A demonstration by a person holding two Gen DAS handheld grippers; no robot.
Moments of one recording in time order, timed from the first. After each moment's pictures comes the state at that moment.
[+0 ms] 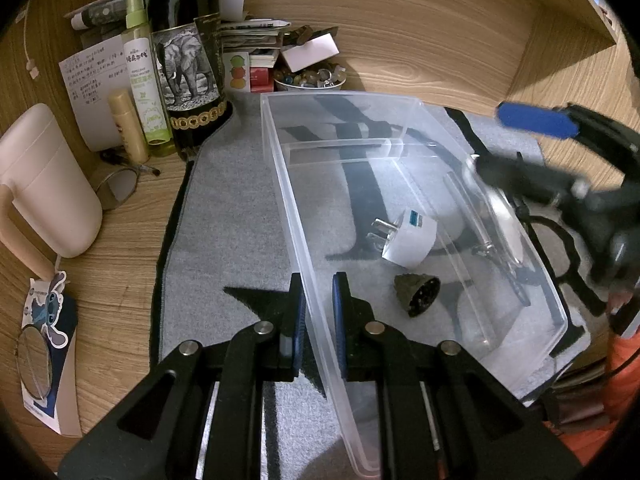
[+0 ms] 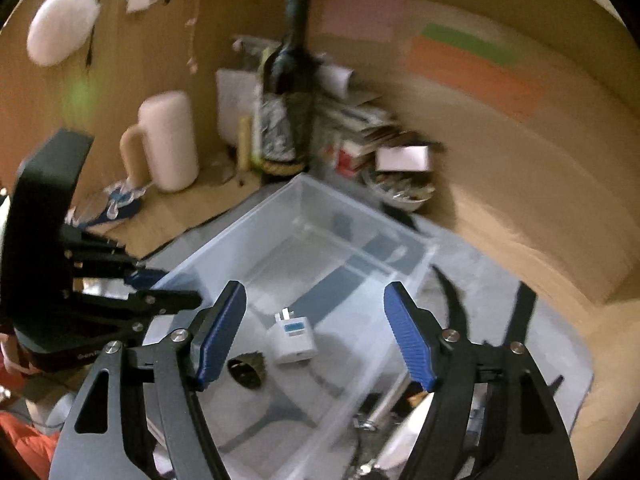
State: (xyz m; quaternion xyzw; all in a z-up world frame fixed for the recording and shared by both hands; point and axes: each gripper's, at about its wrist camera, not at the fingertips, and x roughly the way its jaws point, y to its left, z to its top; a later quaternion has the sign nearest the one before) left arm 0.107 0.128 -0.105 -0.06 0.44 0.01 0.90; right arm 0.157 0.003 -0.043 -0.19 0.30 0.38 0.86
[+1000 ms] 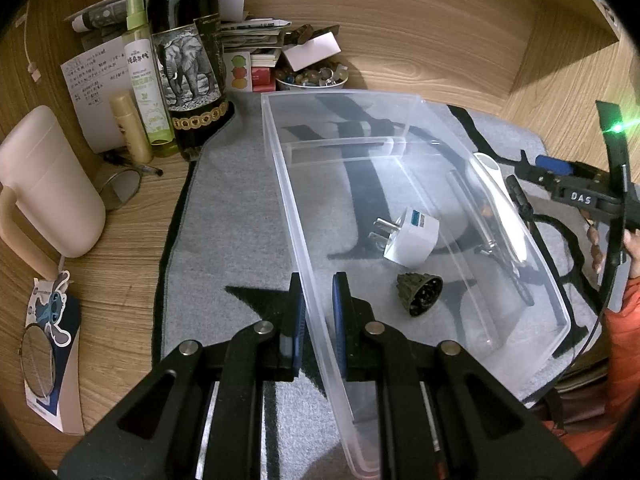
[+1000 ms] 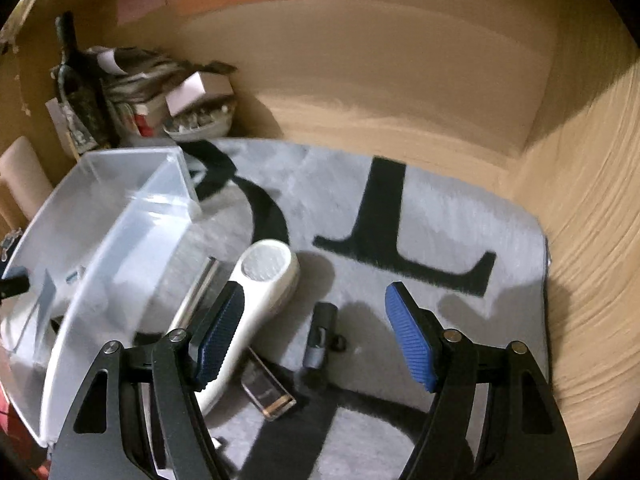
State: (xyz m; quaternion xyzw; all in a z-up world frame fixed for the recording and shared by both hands) left arm 0.106 0.125 -0.105 -0.05 0.44 0.02 0.89; right arm 0.242 -0.127 -0.111 -0.09 0.40 0.20 0.89
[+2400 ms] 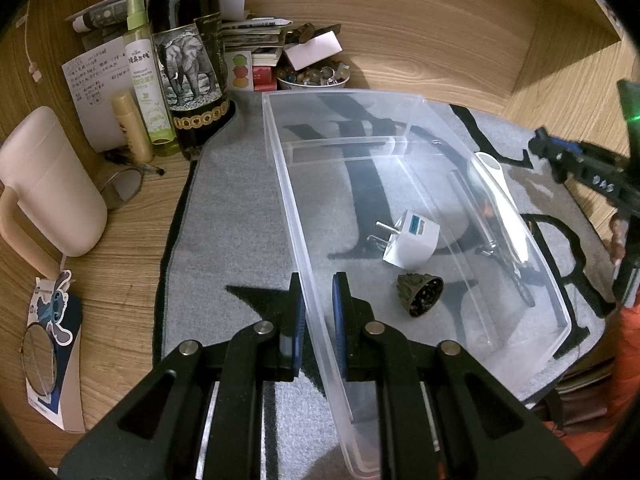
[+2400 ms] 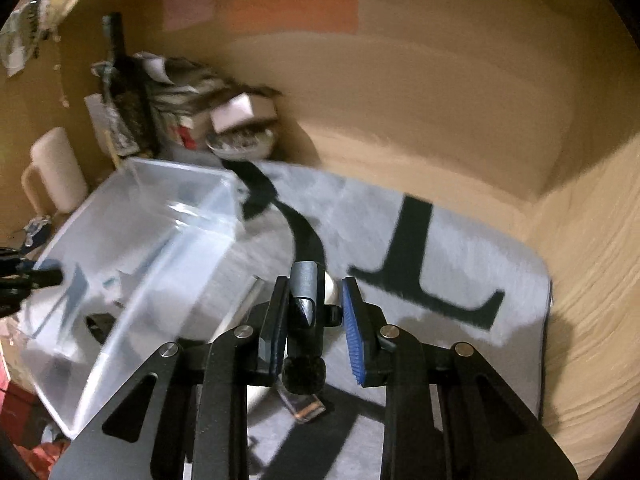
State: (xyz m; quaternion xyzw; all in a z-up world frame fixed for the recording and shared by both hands) left arm 0.106 0.124 -0.104 -0.05 0.45 0.02 0.89; right arm 0.217 -0.100 -0.065 -0.12 0.34 0.27 0.89
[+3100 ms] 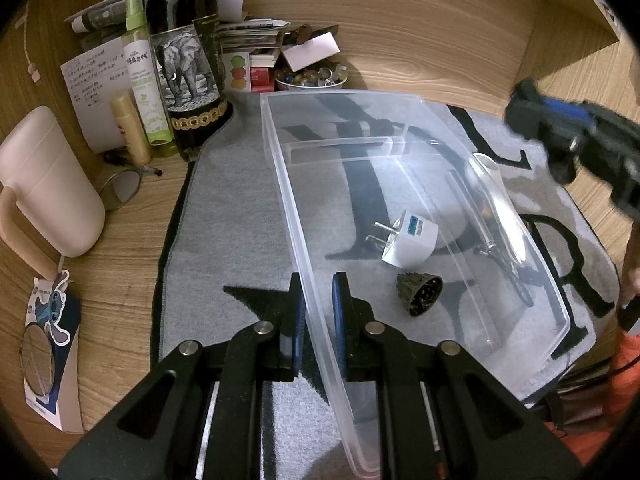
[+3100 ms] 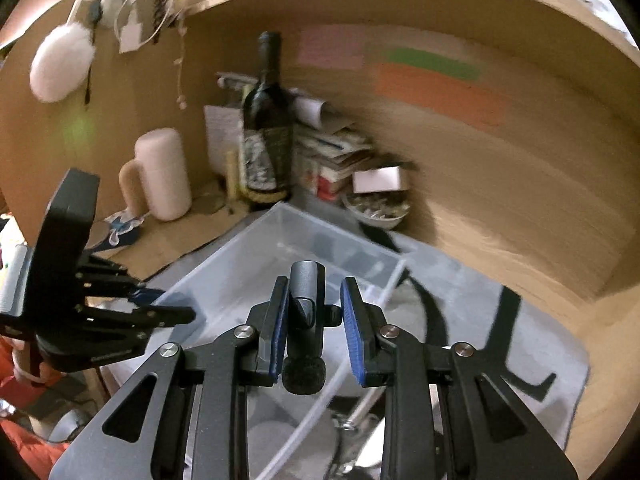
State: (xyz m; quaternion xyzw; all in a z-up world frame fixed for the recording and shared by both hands) left arm 0.107 0.124 -0.103 -0.05 0.44 0.02 0.89; right arm 0.154 -0.007 -0.039 -0.17 0.28 0.40 0.86
